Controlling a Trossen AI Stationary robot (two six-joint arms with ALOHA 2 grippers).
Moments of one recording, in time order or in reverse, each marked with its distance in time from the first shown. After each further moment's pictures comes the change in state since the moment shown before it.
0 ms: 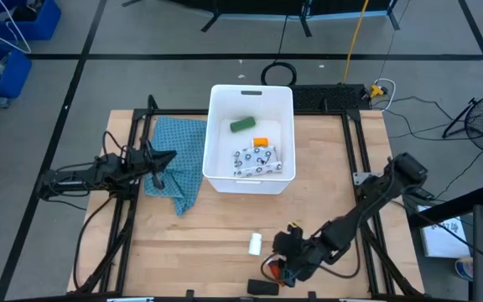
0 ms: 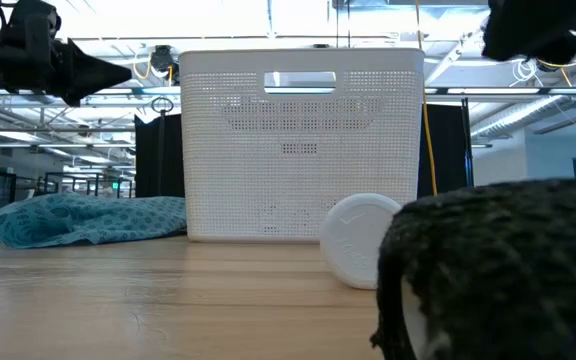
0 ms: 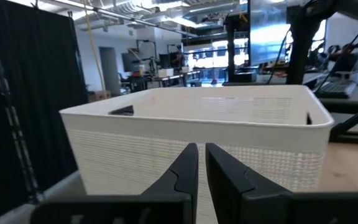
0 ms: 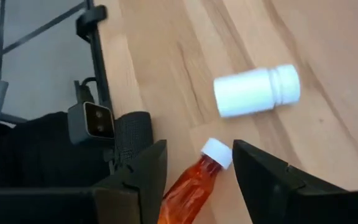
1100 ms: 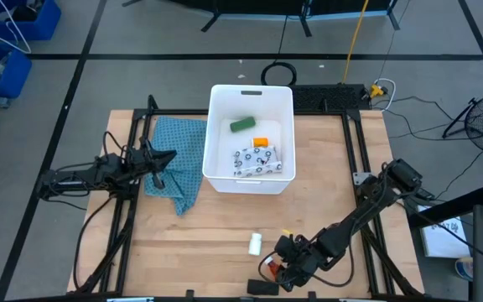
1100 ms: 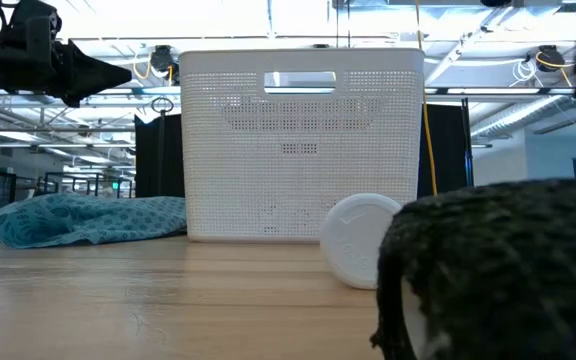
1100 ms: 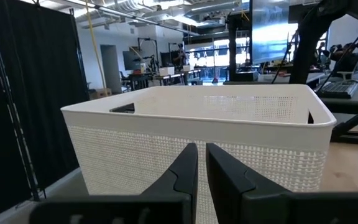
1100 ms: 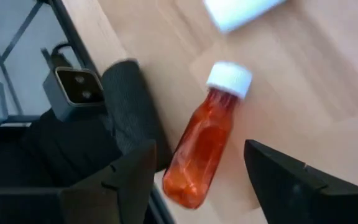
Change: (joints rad) left arm 0.000 0.000 0.000 -0.006 -0.006 -0.013; right arm 0.026 0.083 -0.002 -0.015 -0.177 0.334
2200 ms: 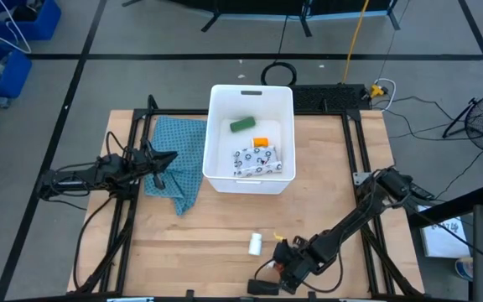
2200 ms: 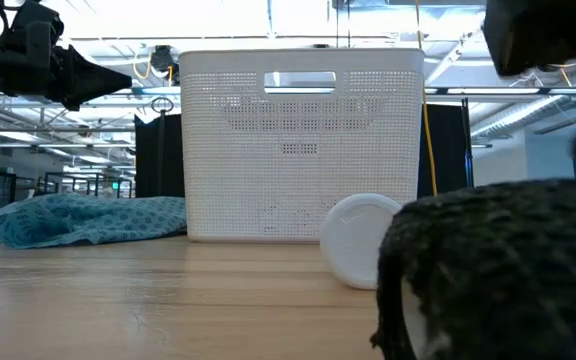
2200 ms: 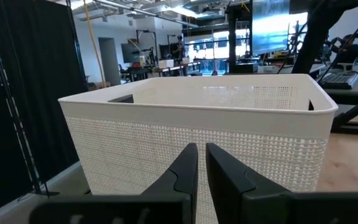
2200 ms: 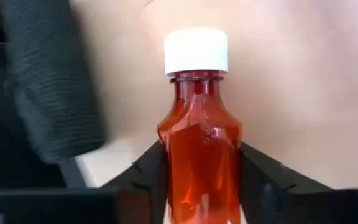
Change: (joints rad) left arm 0.000 0.000 0.000 -0.037 0.000 -0.007; right arm -0.006 0.102 -0.003 -0.043 -0.065 -0.171
